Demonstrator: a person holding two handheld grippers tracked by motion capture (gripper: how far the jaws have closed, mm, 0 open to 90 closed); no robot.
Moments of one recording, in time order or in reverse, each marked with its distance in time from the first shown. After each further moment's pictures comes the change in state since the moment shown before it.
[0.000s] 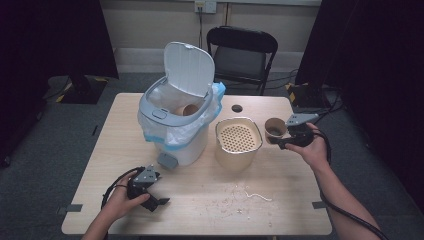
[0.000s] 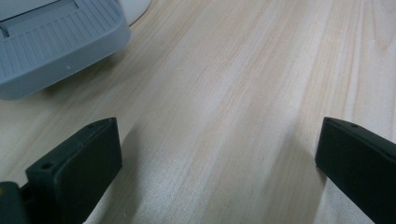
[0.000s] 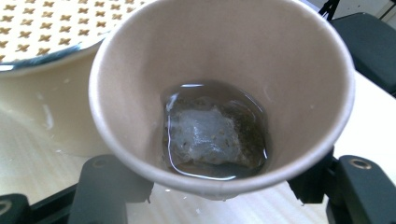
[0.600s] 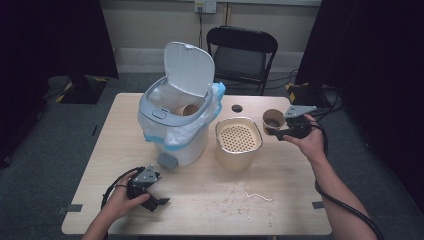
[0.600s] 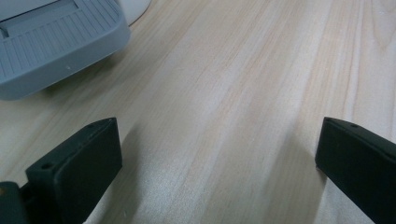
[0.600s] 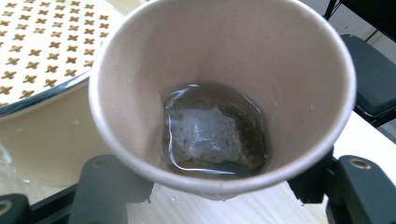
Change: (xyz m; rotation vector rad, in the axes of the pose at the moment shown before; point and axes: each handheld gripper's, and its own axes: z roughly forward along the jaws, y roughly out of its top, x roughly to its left) left arm 0.000 0.000 0.000 0.000 -0.003 0.000; right arm -0.016 0.017 0.009 -0.048 -0.017 -0.036
